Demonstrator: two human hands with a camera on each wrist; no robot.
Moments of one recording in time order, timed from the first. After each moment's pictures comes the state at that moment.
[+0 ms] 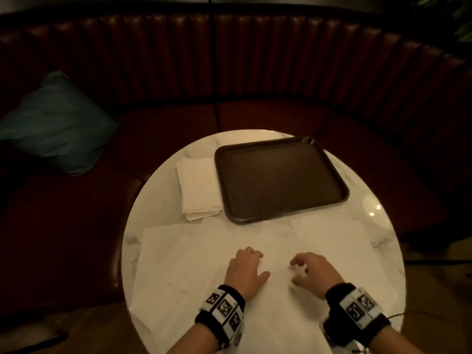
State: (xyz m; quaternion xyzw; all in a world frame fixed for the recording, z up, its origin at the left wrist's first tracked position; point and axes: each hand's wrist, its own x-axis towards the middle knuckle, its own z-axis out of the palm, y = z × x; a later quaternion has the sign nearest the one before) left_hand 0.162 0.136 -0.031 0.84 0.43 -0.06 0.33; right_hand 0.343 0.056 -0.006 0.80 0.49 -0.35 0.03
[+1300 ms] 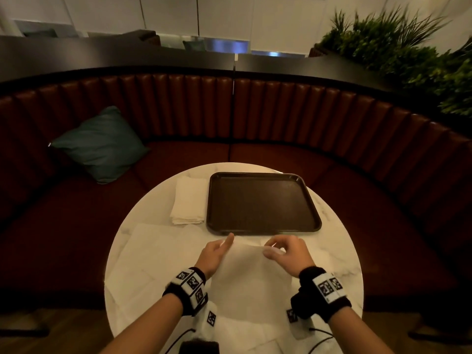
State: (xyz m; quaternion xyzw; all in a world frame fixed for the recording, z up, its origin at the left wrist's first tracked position) left_hand 0.198 0.114 0.013 0.56 0.53 0.26 0.58; right_hand 0.410 0.052 0.057 0.72 0.57 -0.29 -0.27
